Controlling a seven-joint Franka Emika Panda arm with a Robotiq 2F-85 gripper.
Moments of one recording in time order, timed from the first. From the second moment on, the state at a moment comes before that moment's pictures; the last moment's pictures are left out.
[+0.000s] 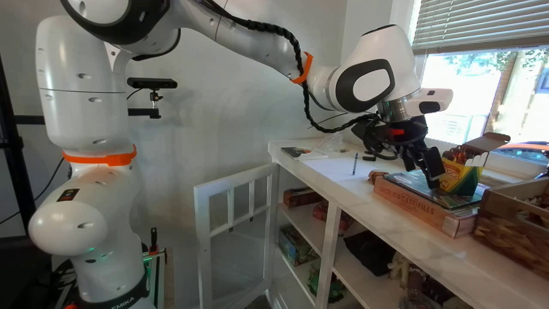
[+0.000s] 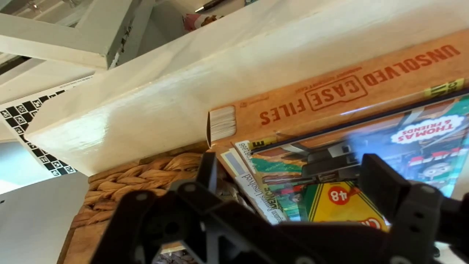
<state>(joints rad) -0.13 0.01 -0.15 -1.99 -0.05 2.52 0.18</state>
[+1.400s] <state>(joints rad) -0.13 0.15 -0.13 -1.87 0.03 2.67 -0.12</state>
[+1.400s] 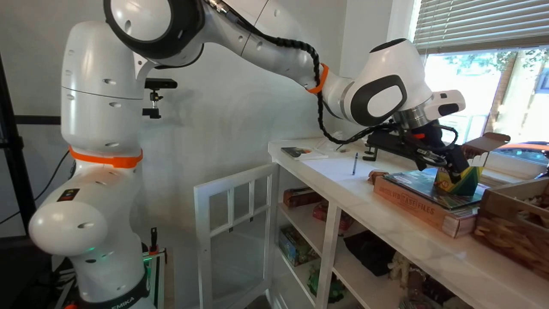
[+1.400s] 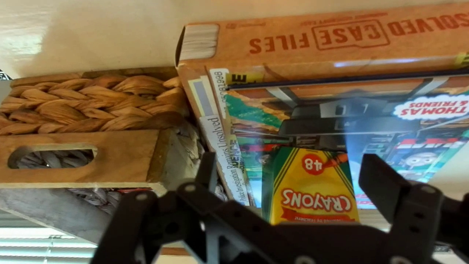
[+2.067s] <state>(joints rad) -0.13 0.25 -0.14 -1.77 -0.05 2.69 -0.07</state>
